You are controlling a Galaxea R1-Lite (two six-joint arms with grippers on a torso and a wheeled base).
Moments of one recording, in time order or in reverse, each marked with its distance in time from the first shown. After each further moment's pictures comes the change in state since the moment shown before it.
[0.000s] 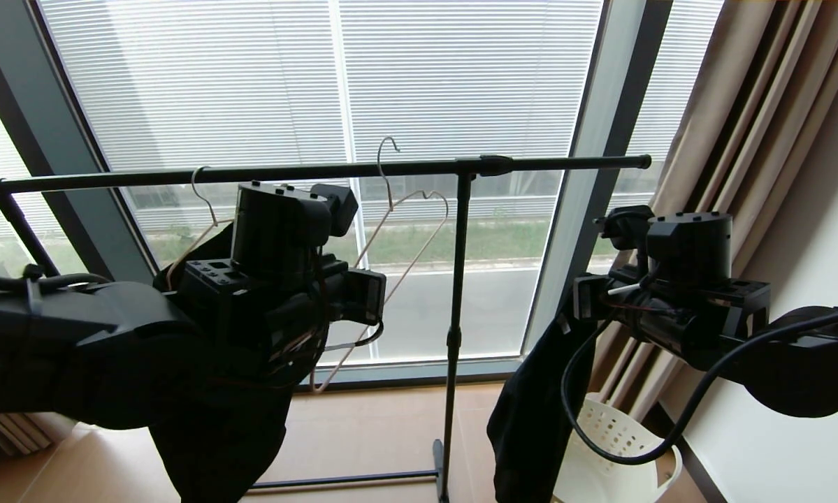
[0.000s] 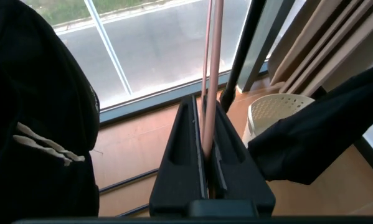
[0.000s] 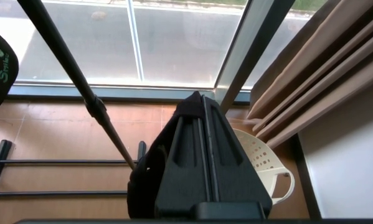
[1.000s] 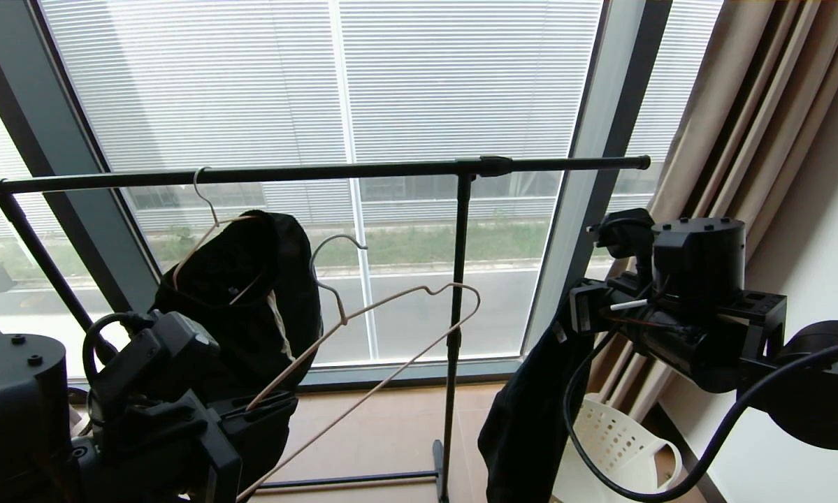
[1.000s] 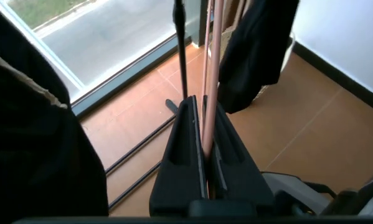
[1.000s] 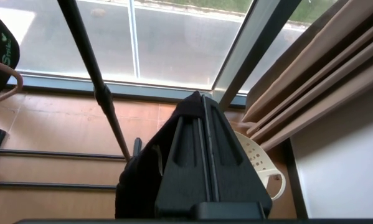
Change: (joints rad) left arm 0.123 -0.466 0.676 -0.206 -0.481 0.195; right arm 0.072 -0.058 0.052 0.001 -0.057 -0.044
